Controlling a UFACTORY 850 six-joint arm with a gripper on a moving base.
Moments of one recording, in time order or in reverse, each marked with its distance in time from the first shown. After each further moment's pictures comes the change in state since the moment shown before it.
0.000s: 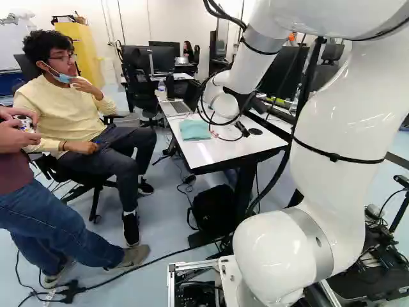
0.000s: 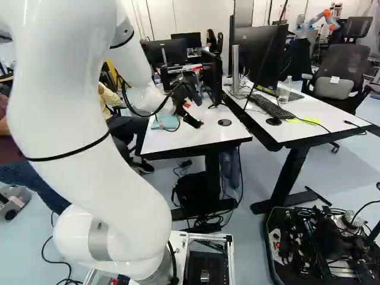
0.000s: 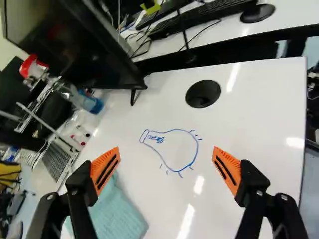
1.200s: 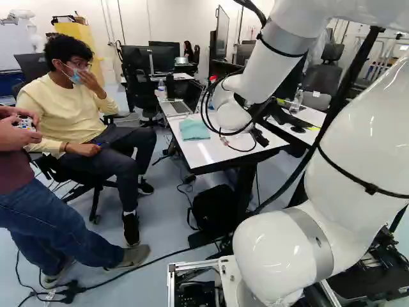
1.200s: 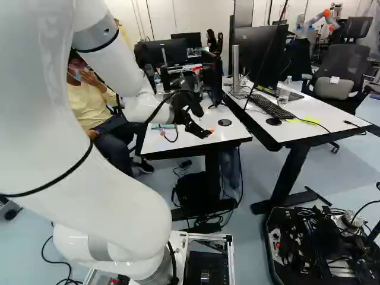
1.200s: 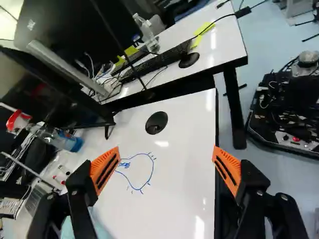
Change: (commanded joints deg) arm 2.0 11.1 11.6 4.3 11.2 0.0
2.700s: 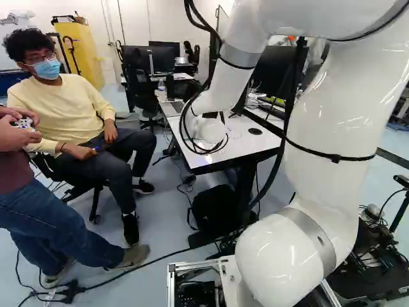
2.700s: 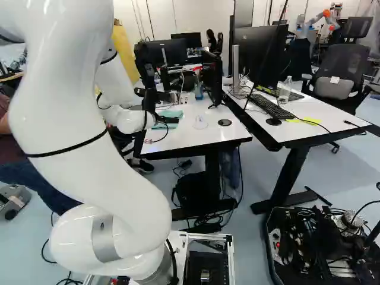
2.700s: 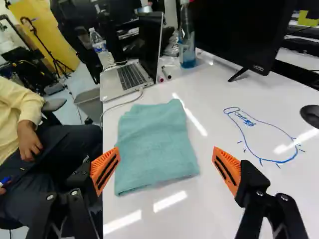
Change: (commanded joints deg) arm 10.3 -15.6 -6.6 -44.0 -5.0 0.0
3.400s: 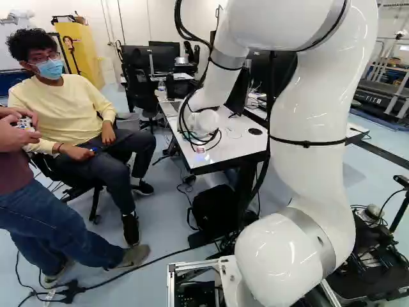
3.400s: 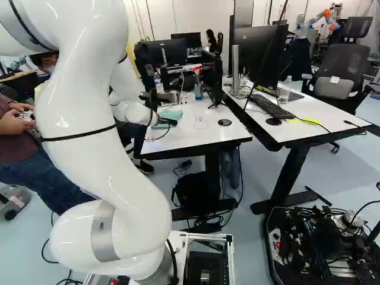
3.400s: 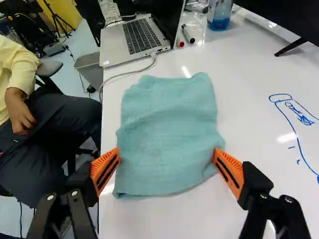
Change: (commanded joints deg) arm -1.7 -7.5 -10.1 -5.4 -11.2 0.0
